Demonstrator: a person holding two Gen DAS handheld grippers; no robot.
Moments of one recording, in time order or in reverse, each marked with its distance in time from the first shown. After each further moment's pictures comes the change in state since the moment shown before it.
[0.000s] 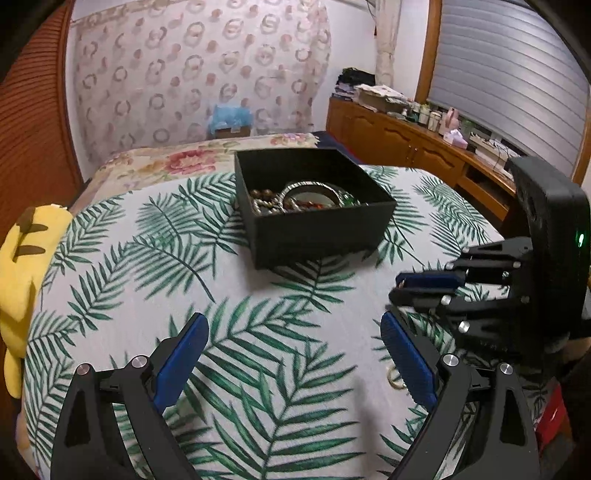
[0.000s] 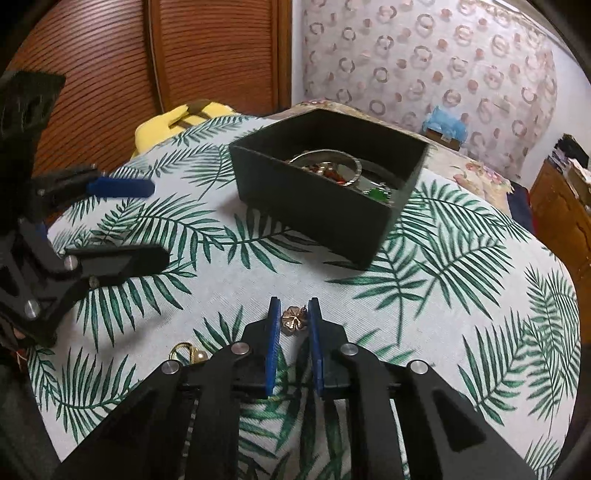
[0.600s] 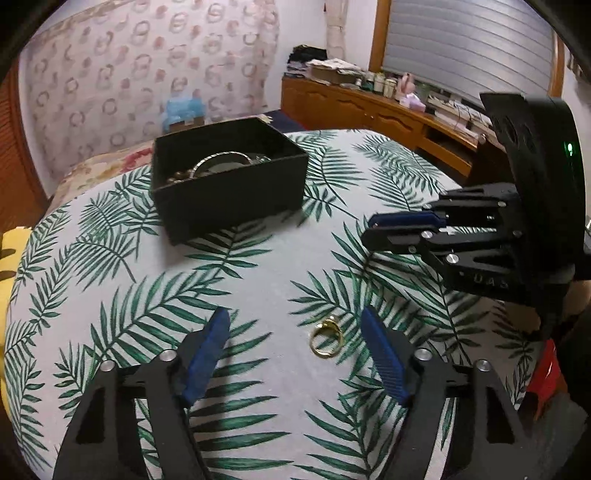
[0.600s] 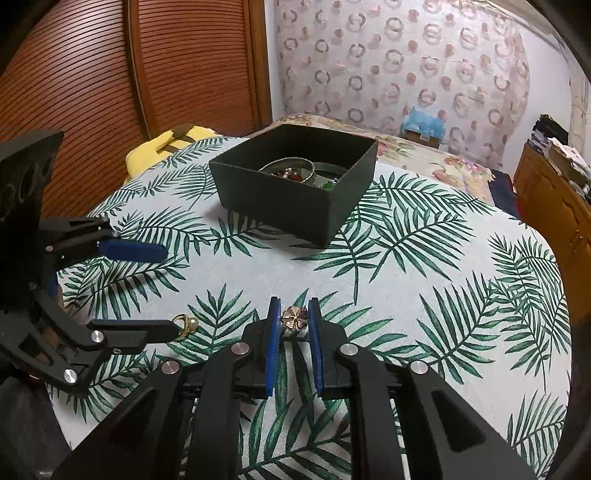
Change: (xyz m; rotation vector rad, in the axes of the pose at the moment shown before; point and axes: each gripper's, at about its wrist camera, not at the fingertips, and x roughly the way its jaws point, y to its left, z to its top) left arm 0.008 -0.049 -0.018 0.146 0.081 -0.102; right arm -0.029 -0.015 -0.022 0.063 -0.050 -0.022
